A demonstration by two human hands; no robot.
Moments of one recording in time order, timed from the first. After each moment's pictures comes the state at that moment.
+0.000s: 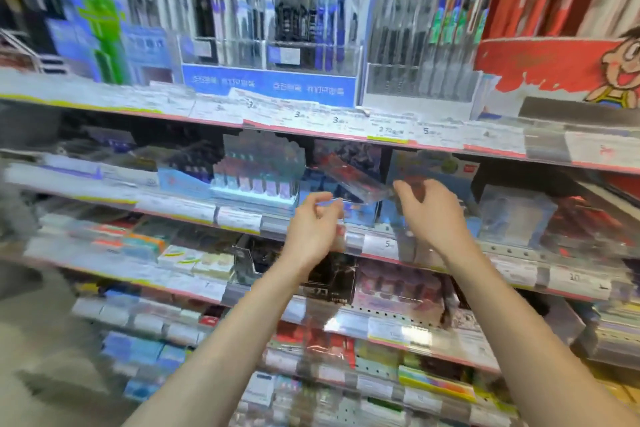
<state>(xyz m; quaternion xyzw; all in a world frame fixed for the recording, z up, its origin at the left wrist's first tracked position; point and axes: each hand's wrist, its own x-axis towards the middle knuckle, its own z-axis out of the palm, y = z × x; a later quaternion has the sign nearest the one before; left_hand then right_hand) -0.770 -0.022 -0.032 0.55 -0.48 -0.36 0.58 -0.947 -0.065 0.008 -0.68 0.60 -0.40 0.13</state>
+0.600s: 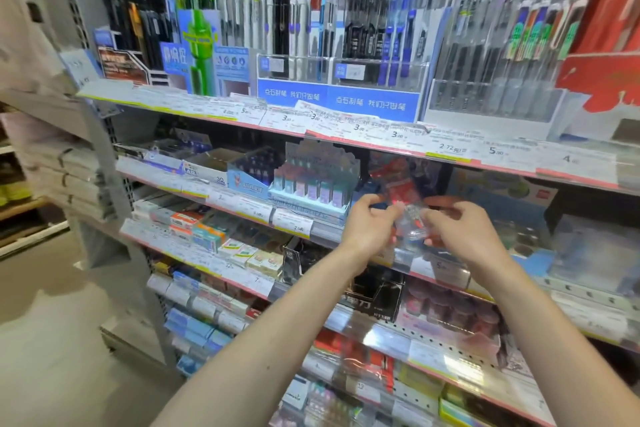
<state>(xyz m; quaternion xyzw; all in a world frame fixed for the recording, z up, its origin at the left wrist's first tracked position) -0.776 -0.037 -0.011 0.55 -0.42 -0.41 0.60 -0.921 -0.075 0.004 -0.66 0.50 -0.43 0.36</state>
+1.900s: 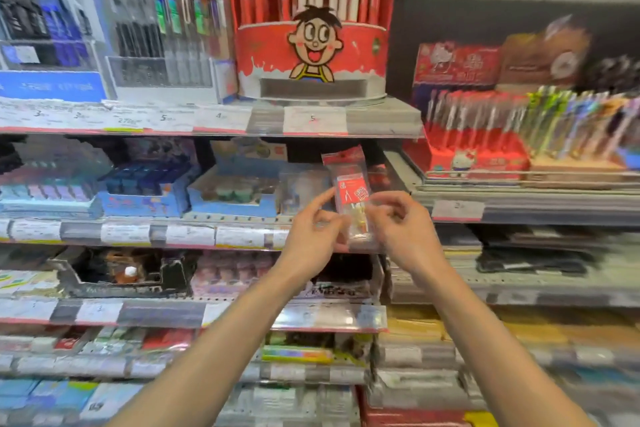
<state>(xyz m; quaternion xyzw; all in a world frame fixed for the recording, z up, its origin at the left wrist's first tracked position) -1.097 -0.015 -0.028 0.43 -0.55 -0.45 0.57 -1.245 -0.020 -0.020 -0.58 0.53 -0.54 0.30</state>
